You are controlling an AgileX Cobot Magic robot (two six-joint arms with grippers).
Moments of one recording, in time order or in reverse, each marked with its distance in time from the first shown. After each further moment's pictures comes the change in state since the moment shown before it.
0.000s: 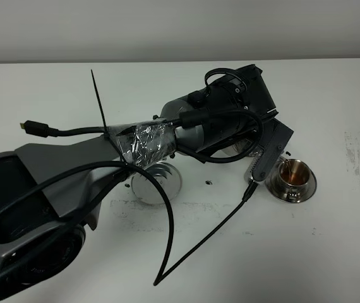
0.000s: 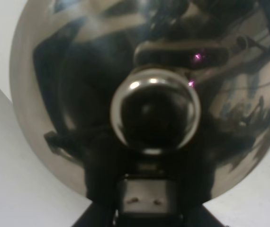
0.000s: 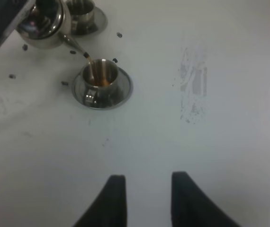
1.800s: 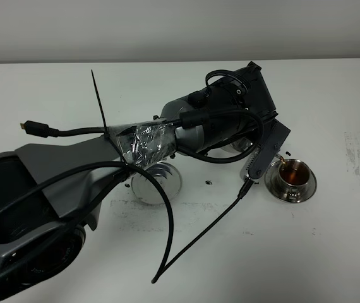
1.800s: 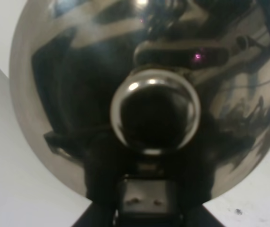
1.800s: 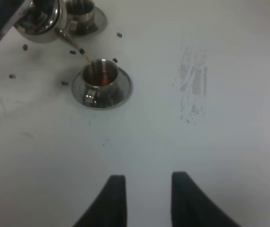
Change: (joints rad) left arm -0.002 0.000 0.000 0.052 0.008 -0.003; right arm 0.000 0.000 0.000 0.000 0.000 0.000
